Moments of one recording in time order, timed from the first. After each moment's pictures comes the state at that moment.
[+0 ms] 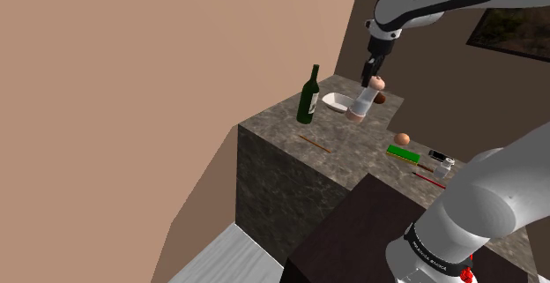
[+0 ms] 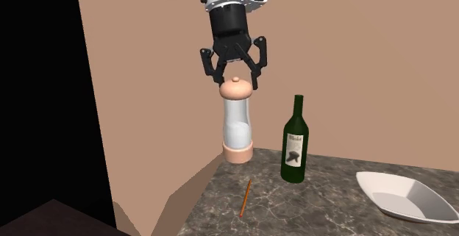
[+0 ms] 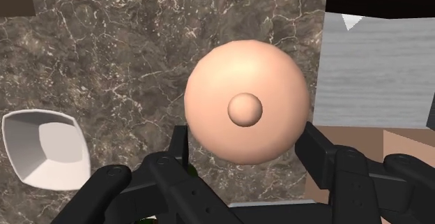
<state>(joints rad) -0.17 -0.32 -0.34 -2.24 -0.27 2.01 -0.52</state>
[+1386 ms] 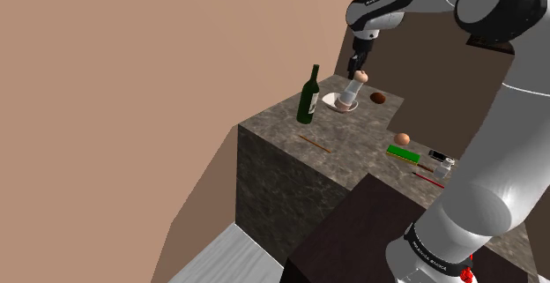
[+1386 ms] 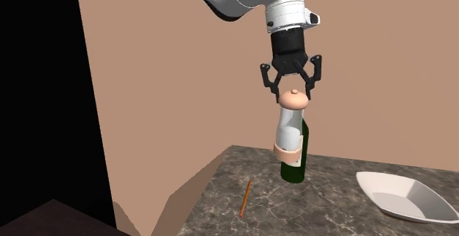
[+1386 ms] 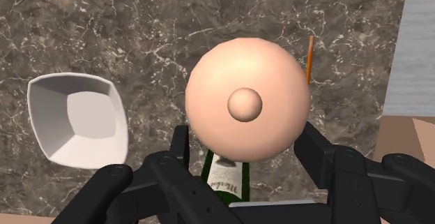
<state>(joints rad) -0.21 0.18 -0.43 -1.79 -0.05 2.06 -0.74</state>
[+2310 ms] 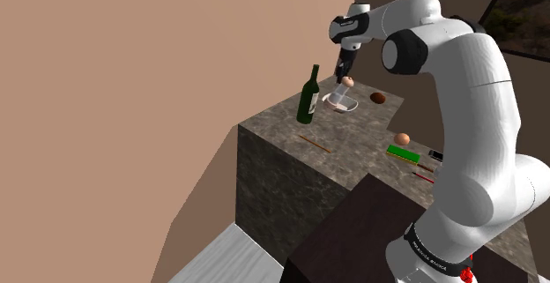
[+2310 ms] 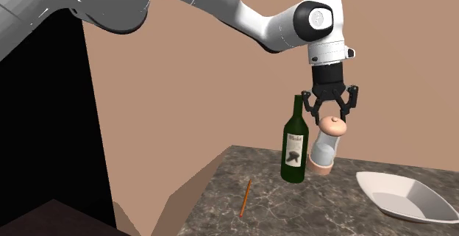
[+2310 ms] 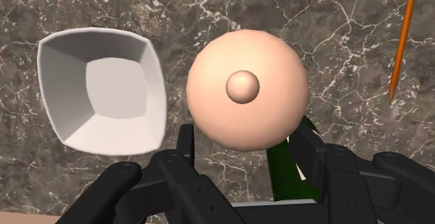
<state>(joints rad) -0.40 0.73 -0.38 -1.18 0.14 1.98 -0.85</state>
